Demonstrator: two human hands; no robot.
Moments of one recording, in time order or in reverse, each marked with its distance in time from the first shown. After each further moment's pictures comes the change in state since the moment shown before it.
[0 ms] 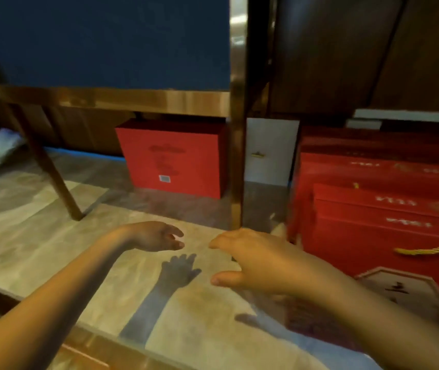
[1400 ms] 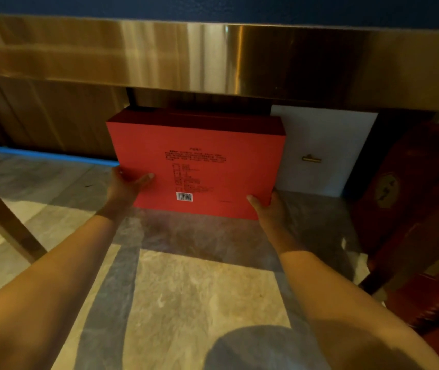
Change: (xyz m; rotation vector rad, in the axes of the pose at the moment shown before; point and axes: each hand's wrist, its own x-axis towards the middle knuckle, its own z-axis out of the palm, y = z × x) left_hand 0.277 -0.219 -0.121 -1.198 0.876 0.137; right_hand 0.340 0.151 0.109 0.947 1.010 0.712
